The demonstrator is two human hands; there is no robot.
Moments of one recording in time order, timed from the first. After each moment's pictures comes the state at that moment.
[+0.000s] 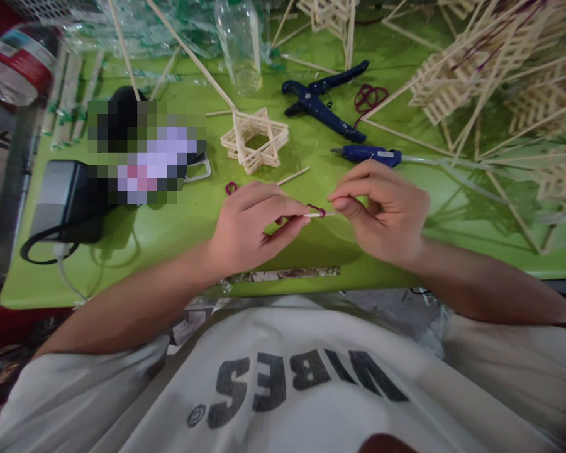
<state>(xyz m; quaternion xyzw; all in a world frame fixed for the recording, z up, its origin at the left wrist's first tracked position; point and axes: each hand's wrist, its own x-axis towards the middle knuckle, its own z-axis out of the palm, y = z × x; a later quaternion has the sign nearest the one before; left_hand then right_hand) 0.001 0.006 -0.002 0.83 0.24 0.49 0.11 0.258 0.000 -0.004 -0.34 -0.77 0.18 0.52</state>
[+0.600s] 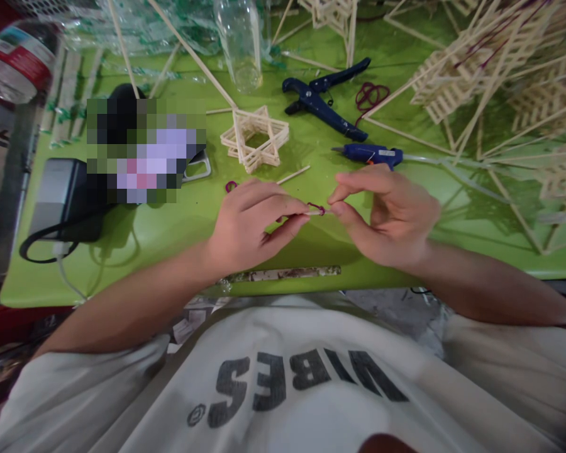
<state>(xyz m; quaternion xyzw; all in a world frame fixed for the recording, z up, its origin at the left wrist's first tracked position) 0.001 0.009 -0.004 0.83 0.21 0.51 0.10 0.258 -0.007 -0.008 -0.31 -0.77 0.16 0.54</state>
